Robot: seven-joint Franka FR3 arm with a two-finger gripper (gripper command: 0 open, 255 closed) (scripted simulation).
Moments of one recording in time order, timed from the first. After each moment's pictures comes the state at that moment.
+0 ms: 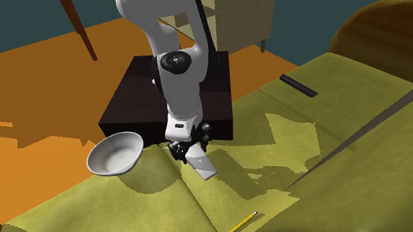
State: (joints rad) arm 0.26 0.30 0.03 -2.69 -0.09 2.99 -0.25
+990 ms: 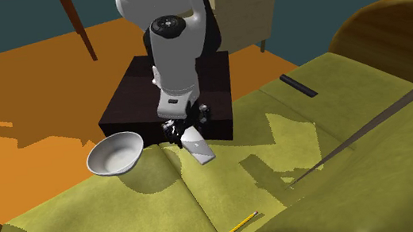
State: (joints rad) arm 0.23 0.03 0.07 -2.73 -0.02 2.76 -0.31
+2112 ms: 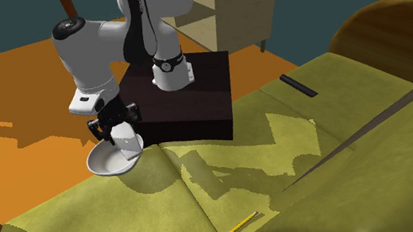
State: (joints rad) arm -0.03 -0.04 -0.21 -2.80 -0.03 2.77 -0.84
